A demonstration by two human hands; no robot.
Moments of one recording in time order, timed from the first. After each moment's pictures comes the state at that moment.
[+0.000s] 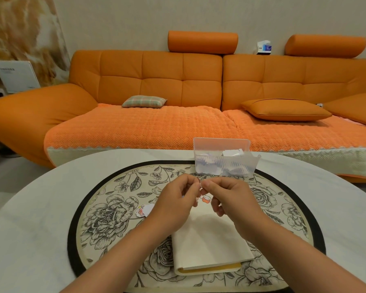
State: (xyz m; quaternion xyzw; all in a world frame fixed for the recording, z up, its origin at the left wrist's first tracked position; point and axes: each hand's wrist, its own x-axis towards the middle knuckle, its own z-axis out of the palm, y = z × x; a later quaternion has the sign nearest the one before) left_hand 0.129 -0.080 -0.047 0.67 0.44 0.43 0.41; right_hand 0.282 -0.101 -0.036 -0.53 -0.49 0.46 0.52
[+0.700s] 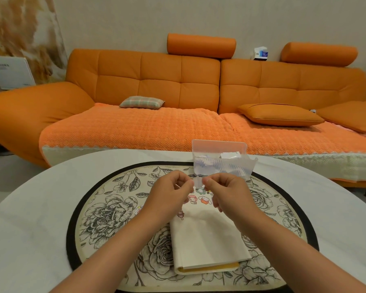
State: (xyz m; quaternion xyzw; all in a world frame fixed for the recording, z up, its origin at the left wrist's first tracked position) left_hand 0.117 -0.069 -0.040 0.64 0.50 0.43 0.40; right_hand 0.281 -0.087 -0.036 -0.59 -0.51 0.37 0.51
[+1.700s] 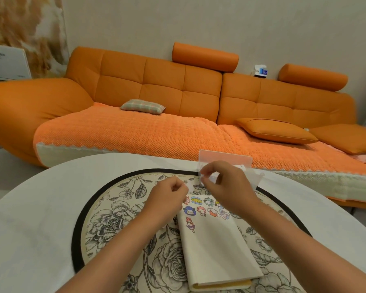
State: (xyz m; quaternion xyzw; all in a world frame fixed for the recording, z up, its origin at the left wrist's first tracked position) left_hand 0.084 -0.047 -0.040 0.63 0.53 0.40 0.41; right_hand 0.266 -0.047 -0.010 -0.58 -0.74 0.04 0.34
